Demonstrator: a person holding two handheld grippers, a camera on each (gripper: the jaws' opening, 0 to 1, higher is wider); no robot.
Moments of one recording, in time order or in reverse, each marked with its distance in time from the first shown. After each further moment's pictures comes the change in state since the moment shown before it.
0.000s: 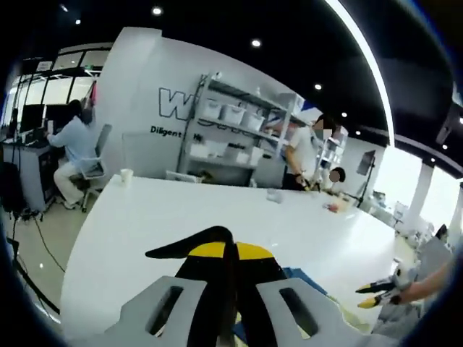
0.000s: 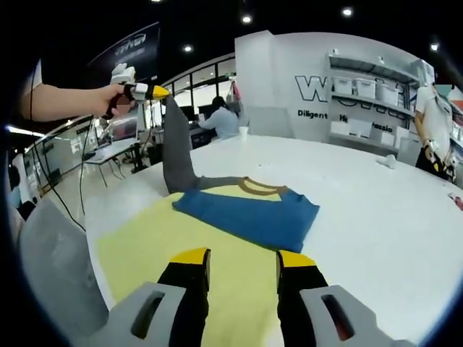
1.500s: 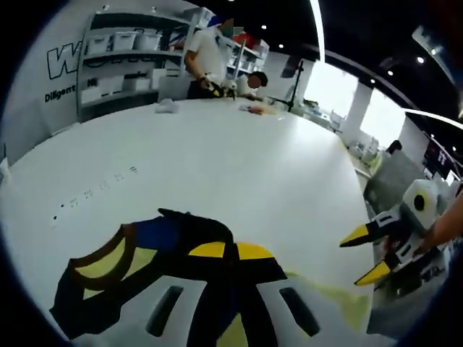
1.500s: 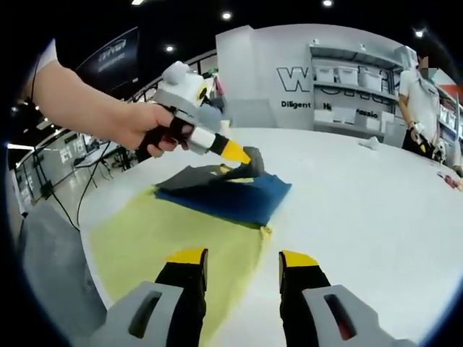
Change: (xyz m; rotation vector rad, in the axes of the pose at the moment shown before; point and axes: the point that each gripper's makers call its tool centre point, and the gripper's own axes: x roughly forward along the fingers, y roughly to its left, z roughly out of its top) left arm 0.179 -0.232 -0.225 0.246 0.495 -0.394; right arm -0.024 -0.041 -0.030 0.070 0.032 -0.058
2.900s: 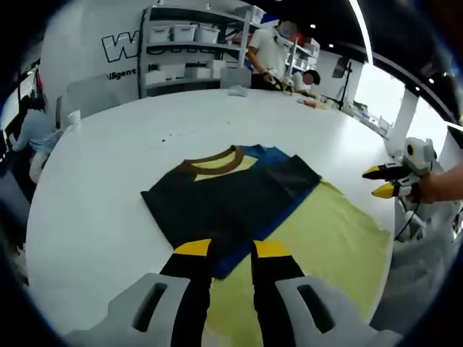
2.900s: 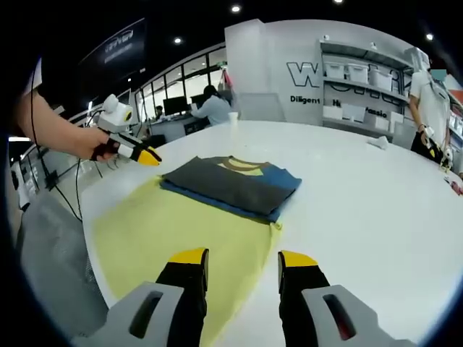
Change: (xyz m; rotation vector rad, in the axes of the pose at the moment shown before) left arm -0.193 0.102 -0.145 -0.163 0.010 0.342; right arm 0.011 0.014 -0.005 -0.044 0.047 0.046
